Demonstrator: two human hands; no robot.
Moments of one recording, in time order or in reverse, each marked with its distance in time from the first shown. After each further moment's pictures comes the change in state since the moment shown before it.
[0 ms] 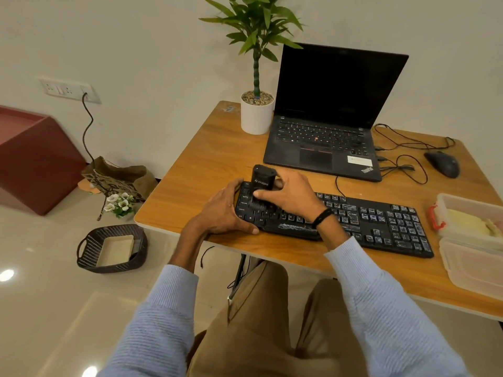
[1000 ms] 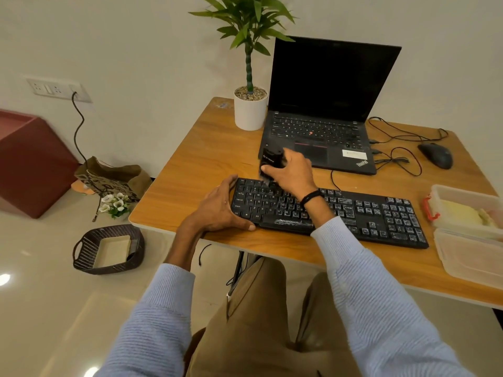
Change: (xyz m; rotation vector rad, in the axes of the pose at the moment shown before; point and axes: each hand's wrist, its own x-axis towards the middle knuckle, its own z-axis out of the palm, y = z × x) left_hand -0.001 0.003 0.000 0.004 0.011 -0.022; right_hand 0.030 0.010 -0.002 -0.007 0.273 0.097
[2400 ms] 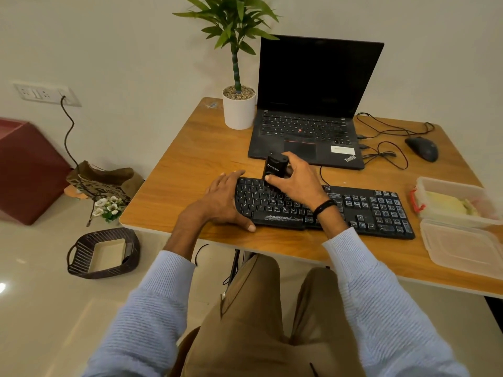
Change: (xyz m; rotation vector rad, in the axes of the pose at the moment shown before) left_hand 0.018 0.030 0.003 0.213 -0.114 0.002; right_hand -0.026 0.026 -0.035 -0.058 -0.085 -0.070
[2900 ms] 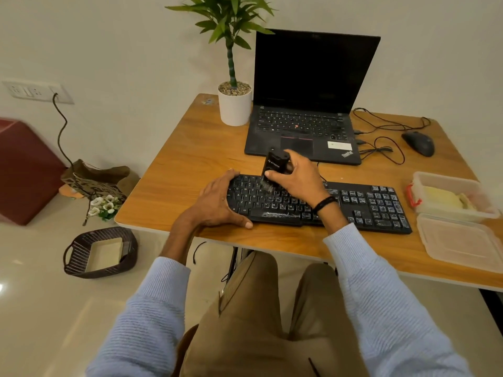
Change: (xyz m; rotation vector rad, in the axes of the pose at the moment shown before) left_hand -0.009 -0.010 0.011 -0.067 0.094 0.081; right_hand -0.003 0.005 -0.005 0.105 -0.012 0.021
